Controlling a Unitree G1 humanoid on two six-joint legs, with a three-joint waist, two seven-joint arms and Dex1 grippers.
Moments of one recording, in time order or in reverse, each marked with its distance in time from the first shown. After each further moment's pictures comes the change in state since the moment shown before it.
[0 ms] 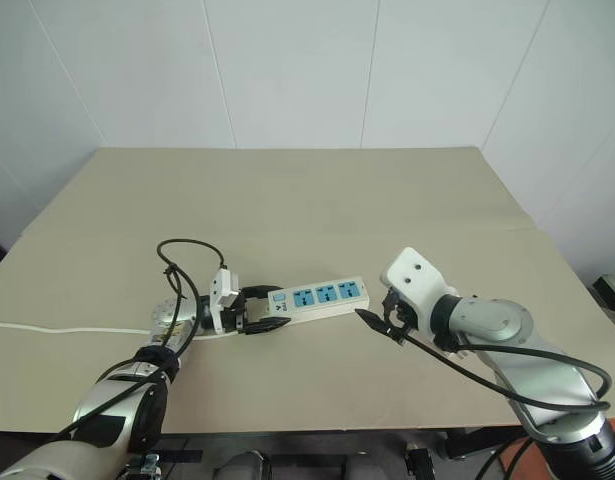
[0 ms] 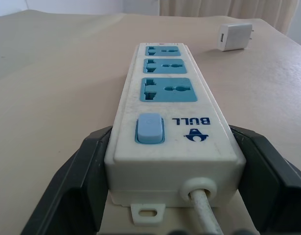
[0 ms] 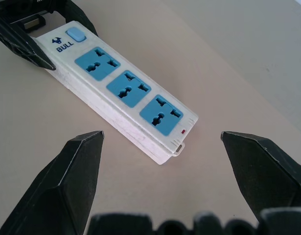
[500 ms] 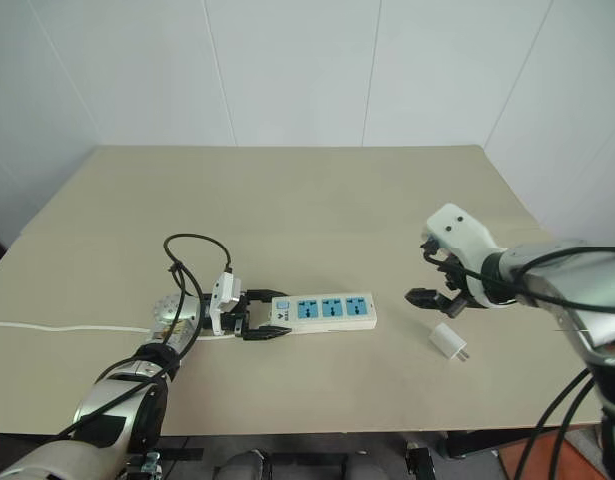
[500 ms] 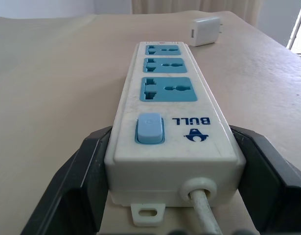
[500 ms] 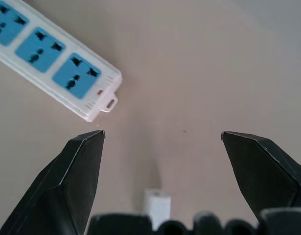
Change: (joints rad) left arm -0.002 0.001 -0.027 -0.048 -0.005 -0.021 -0.157; right arm -0.422 -0.299 0.063 0.180 0.198 0.598 0.154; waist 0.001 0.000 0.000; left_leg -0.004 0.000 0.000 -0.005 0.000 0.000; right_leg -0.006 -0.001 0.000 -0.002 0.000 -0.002
